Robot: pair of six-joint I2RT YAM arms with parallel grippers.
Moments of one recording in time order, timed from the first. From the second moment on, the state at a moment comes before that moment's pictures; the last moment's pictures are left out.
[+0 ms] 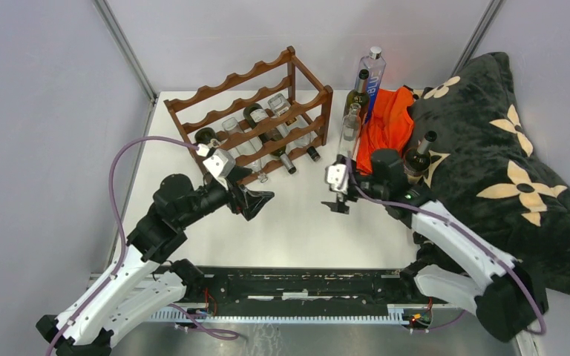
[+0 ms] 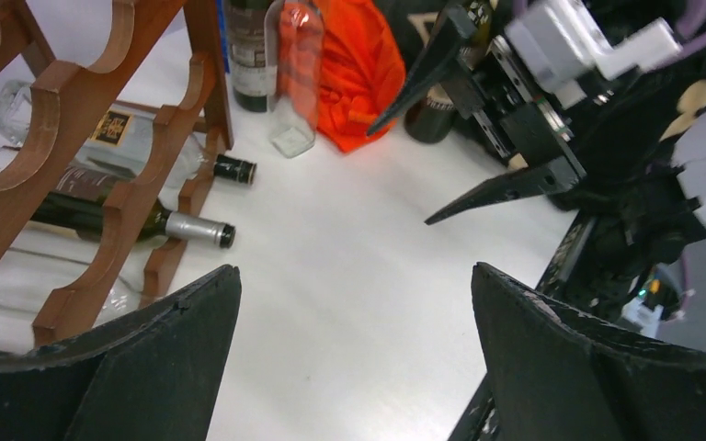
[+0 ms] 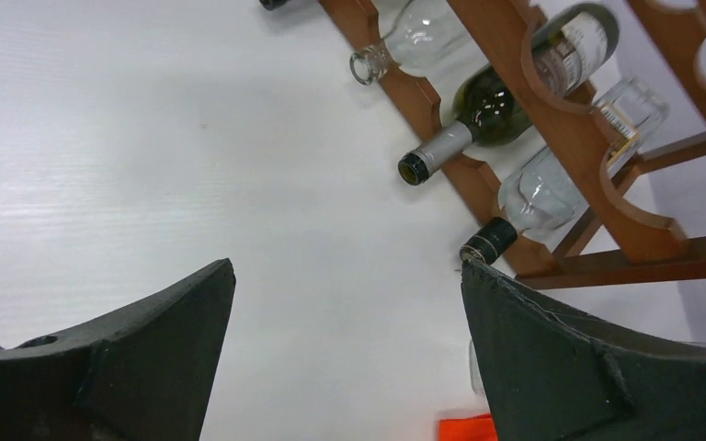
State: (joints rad) left arm -0.66 0.65 0.78 -0.25 0.25 -0.09; right arm 0.55 1.14 0.77 -0.16 -0.58 -0.75
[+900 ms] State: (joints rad) left arm -0.66 0.65 0.71 -0.19 0.20 -0.49; right arm 0.19 0.81 0.38 -0.25 -1.16 -1.09
